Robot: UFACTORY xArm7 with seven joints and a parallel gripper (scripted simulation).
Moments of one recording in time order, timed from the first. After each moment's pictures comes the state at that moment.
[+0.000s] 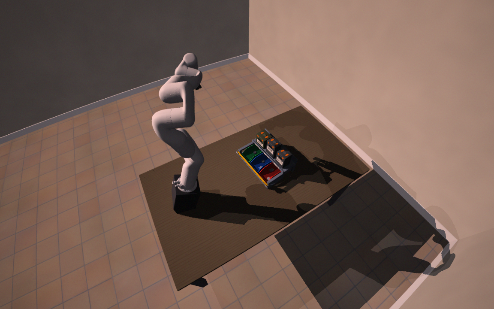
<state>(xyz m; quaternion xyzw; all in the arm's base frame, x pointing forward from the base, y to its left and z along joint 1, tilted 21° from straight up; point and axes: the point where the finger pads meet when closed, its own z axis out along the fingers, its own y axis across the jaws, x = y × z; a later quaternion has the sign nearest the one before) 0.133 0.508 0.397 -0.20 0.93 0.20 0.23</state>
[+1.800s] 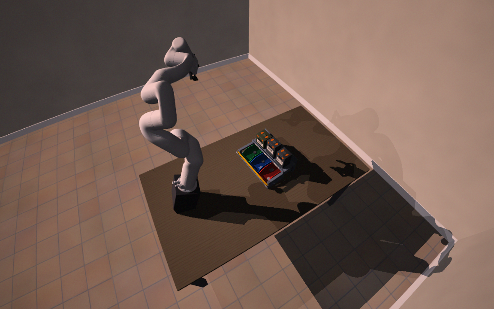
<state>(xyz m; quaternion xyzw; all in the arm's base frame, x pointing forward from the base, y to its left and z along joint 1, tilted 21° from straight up) 0.131 0.490 0.484 0.20 0.91 0.24 0.27</state>
